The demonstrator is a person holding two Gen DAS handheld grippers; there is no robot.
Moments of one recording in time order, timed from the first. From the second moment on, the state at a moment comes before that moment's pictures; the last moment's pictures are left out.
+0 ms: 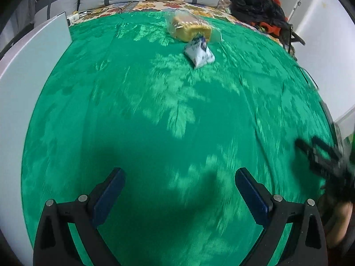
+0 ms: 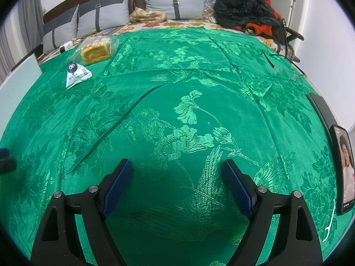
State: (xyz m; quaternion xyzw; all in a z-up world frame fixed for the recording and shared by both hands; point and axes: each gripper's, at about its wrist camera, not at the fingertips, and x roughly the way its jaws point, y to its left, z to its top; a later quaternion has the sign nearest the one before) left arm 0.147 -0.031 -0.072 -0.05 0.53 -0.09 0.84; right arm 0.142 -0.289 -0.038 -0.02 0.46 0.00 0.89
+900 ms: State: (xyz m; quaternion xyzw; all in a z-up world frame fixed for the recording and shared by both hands) left arm 0.304 -0.077 -0.087 0.00 0.43 -0.06 0.90; right arm 0.143 -0.288 -0.039 -0.01 0.46 0.01 0.89
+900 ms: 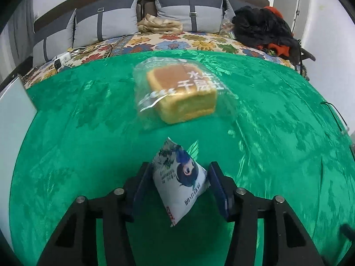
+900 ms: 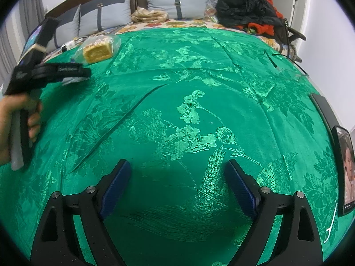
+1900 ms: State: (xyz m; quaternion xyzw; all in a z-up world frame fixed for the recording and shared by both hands) left arm 0.207 0.058 -0.102 -0.01 0.46 0.01 0.89; right arm 0.143 -0.288 -0.039 -0.01 0.46 0.01 0.89
